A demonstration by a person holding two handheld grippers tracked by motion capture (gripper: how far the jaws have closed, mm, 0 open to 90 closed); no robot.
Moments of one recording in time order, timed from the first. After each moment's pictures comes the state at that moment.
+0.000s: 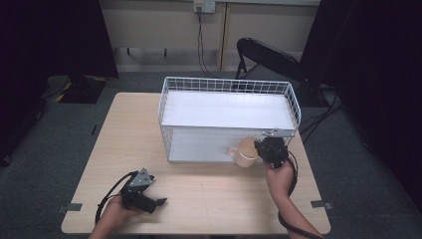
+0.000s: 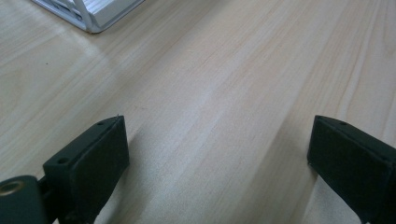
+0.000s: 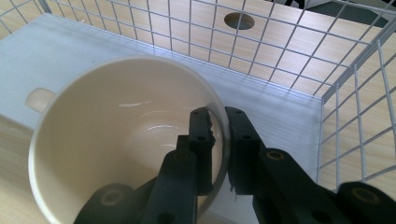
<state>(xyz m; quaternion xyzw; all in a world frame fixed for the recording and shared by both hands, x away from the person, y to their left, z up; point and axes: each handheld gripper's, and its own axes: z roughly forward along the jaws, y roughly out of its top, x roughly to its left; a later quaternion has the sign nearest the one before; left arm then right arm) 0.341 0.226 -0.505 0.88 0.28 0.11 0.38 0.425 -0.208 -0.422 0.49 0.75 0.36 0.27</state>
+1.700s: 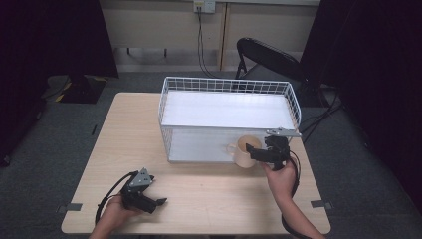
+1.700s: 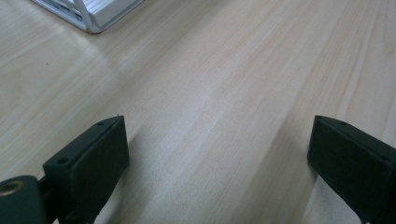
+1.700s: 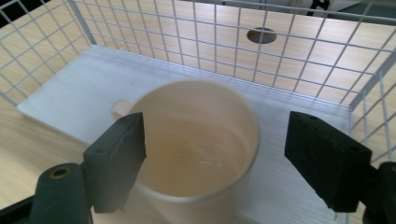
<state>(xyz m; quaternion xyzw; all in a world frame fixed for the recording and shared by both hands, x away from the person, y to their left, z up) 0.341 0.226 -0.505 0.88 0.28 0.11 0.38 0.415 -0.210 -0.408 0.49 0.73 0.42 0.22</state>
